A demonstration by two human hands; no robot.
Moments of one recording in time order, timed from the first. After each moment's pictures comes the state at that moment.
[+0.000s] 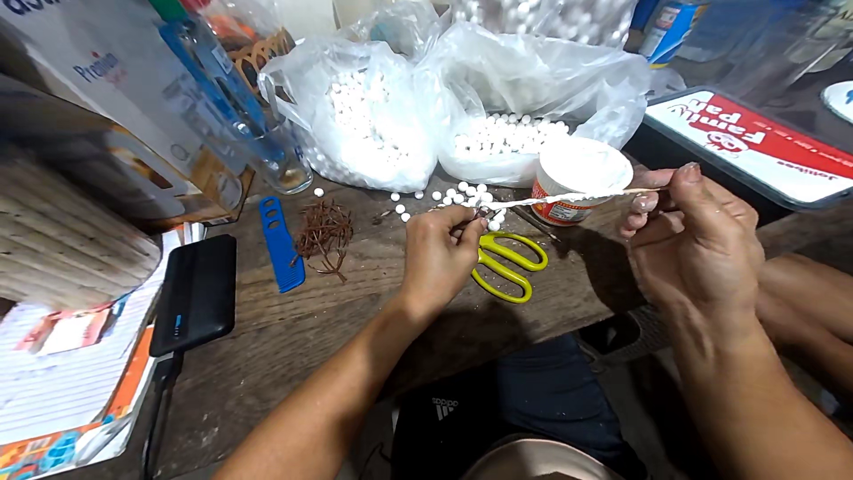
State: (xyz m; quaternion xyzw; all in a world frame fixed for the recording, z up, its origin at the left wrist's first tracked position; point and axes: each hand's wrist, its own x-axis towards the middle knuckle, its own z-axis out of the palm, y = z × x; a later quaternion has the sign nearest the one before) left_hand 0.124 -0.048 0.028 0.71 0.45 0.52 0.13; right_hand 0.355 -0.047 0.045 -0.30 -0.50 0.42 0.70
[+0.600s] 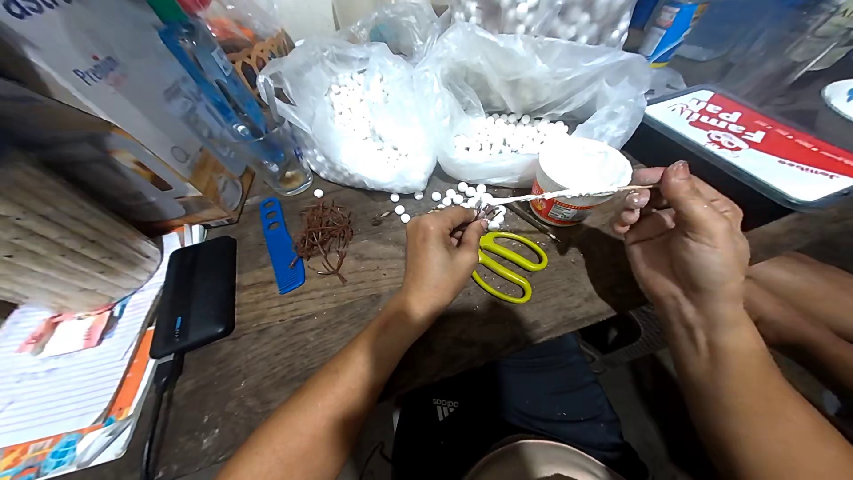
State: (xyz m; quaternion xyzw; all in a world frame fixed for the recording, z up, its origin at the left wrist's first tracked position) left_hand 0.124 -0.048 0.028 0.72 0.45 0.52 0.12; right_hand 0.354 -0.041 0.043 -0.32 -0.48 0.43 0.70
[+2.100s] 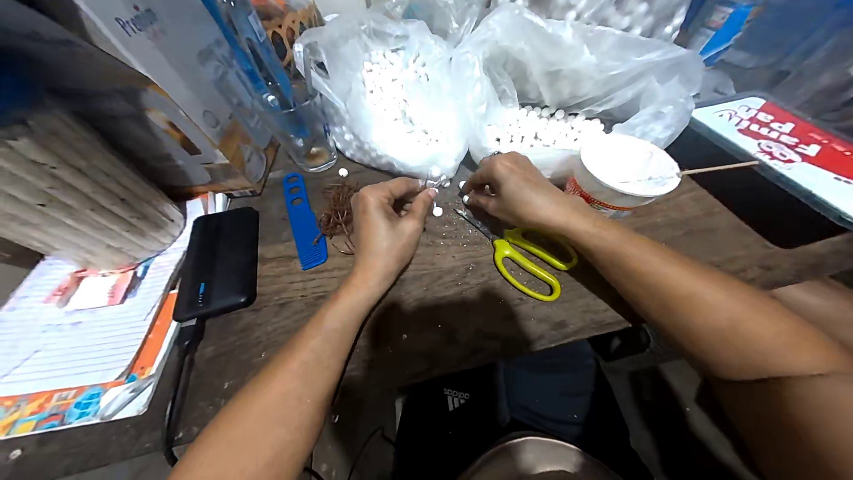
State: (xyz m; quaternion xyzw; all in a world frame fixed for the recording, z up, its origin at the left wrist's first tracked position) left_hand 0.051 -0.042 0.029 0.65 0.51 0.55 0.11; right_hand 0.239 0.050 0.058 -0.36 -0.92 0.11 0.15
